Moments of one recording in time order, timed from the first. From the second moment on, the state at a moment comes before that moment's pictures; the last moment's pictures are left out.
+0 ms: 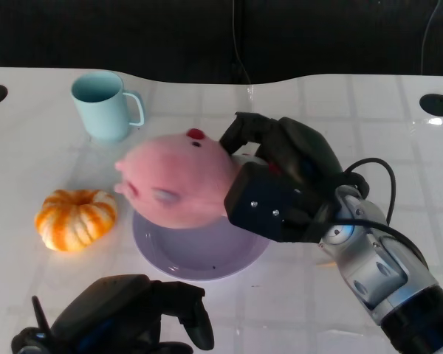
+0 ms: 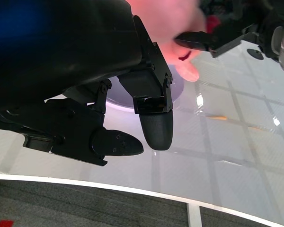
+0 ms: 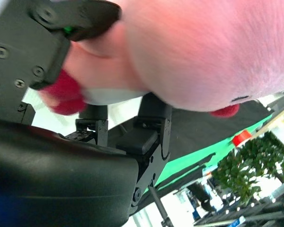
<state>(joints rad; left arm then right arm) 0.22 0.42 -0.27 -0.52 0.46 0.08 -0.38 -0.58 0.02 0.40 0.39 -0.53 0.09 -0.05</state>
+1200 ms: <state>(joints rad) 0.20 0.41 -0.28 -0.52 0.49 0.08 -0.38 -0.19 -0.34 0.23 -0.18 -0.46 -0.01 0.23</state>
